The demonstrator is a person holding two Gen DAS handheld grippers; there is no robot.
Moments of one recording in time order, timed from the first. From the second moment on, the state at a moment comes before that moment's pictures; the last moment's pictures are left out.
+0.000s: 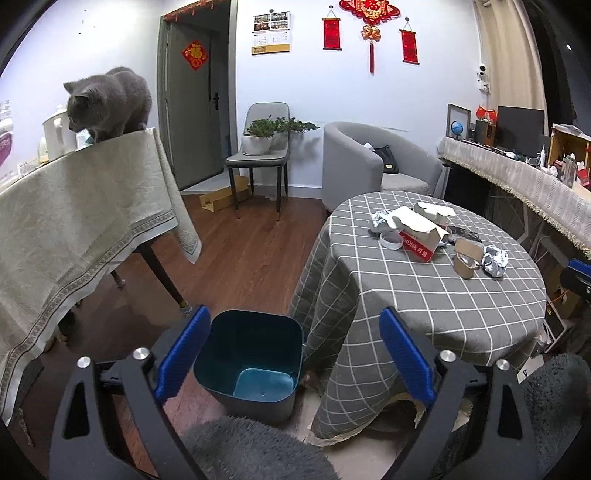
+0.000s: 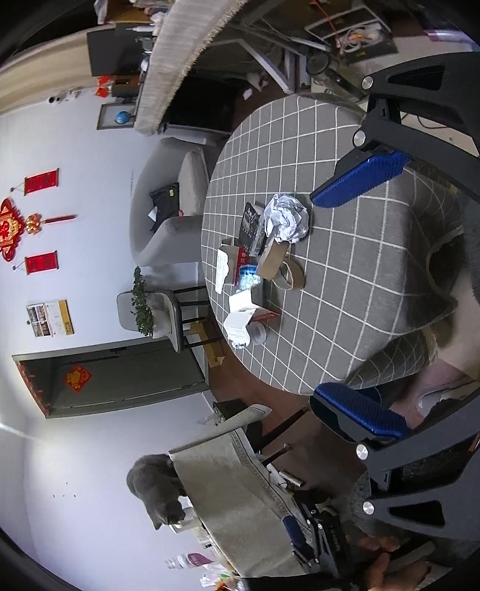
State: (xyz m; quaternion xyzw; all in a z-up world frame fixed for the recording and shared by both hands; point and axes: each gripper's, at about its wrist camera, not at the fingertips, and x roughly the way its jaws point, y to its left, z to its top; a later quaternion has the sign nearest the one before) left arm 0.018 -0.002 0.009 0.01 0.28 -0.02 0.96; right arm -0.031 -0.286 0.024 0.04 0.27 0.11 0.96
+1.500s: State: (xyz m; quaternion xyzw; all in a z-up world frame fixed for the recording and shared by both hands) left arm 0.145 -0.165 -0.014 0.08 0.31 -0.14 0.94; right arm 0.128 -0.379 -0.042 0.17 0.39 0.17 0.89
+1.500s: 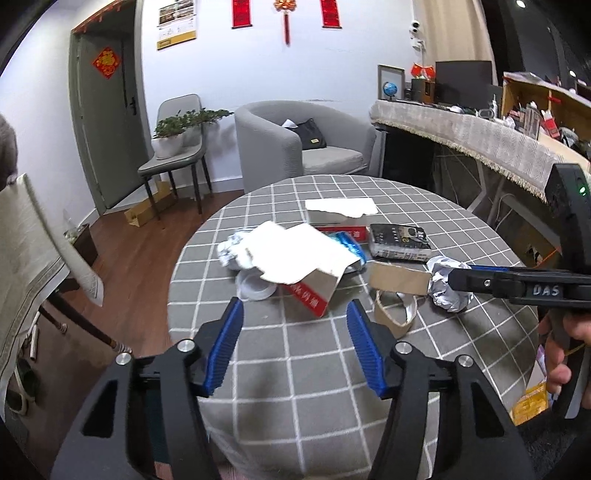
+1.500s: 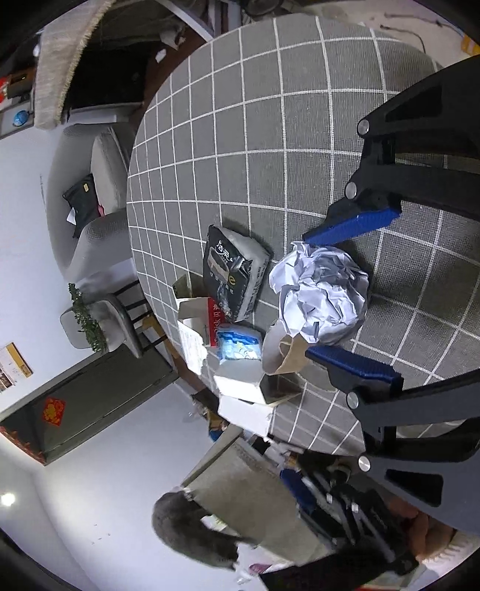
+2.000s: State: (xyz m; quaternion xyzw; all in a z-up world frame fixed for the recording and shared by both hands) left arm 0.178 -0.210 -0.042 0.13 0.31 -0.12 0.93; right arm 0.108 -0.406 -0.022 0.21 0.33 0.18 0.90
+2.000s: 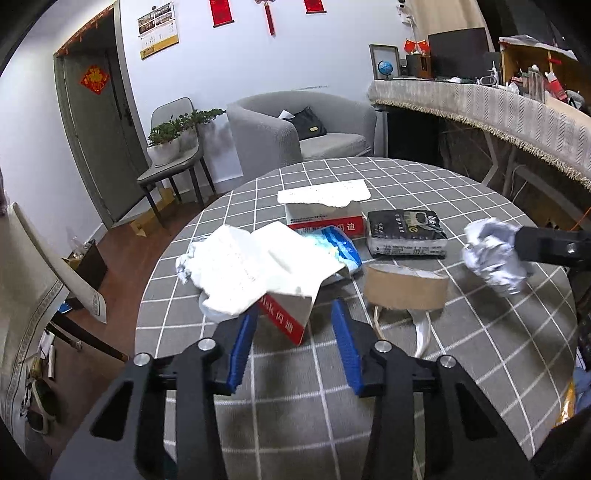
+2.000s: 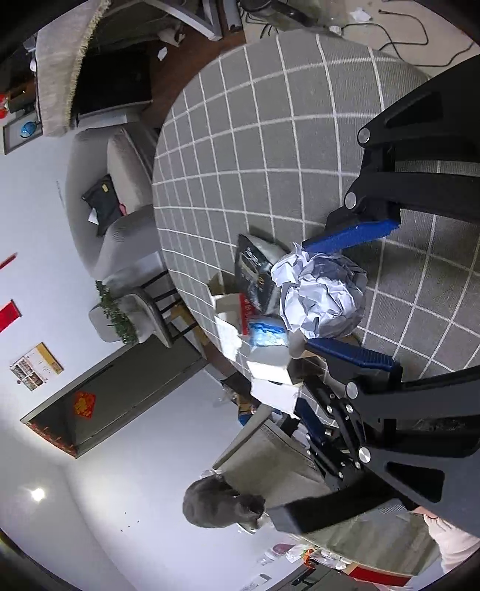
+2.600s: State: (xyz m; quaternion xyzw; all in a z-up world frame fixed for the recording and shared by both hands) left arm 0.183 -0.194 -0.023 0.10 0.29 -0.12 0.94; right arm 0.112 -0.385 -0.007 0.19 0.31 0.17 0.92
